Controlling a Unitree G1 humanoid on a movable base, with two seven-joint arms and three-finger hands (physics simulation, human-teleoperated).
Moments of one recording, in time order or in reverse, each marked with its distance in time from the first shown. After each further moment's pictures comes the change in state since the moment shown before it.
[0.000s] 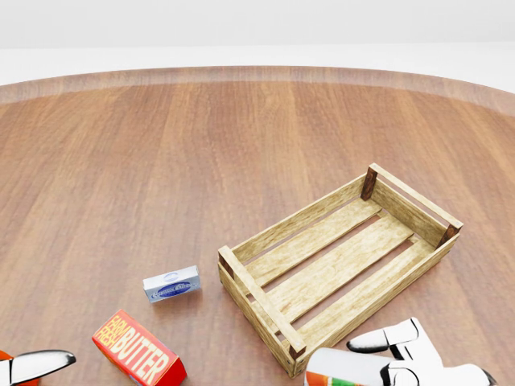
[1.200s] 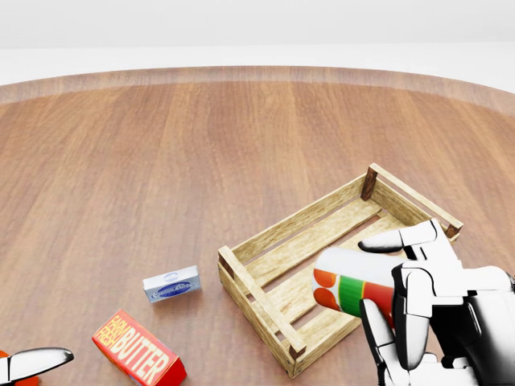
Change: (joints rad) left arm -0.008 0.008 0.006 0.013 -0.007 0.000 0.004; right arm -0.400 0.008 -0.085 -0.050 -0.045 0.175 -0.069
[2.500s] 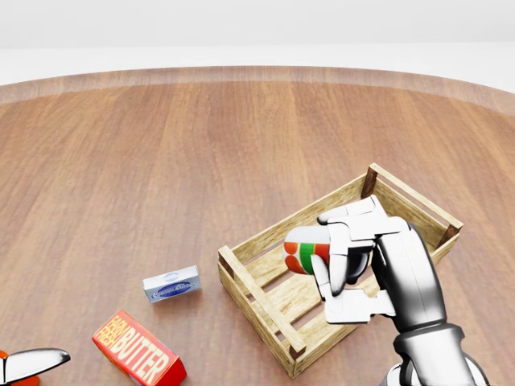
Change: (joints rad) left arm 0.001 -0.002 0.011 -0.005 -0.005 0.000 -0.002; right arm -0.288 -0.053 0.110 0.375 -0.216 0.000 -0.133
